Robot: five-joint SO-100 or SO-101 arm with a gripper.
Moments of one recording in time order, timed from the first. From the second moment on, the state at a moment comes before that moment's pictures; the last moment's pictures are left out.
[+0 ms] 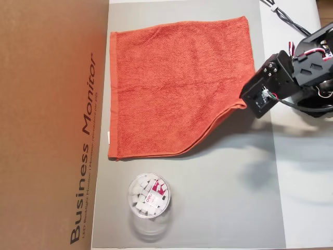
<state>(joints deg) -14.2 146.3 127.4 67.0 54.5</state>
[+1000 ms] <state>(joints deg) 3.9 112.7 96.0 53.2 61.6</state>
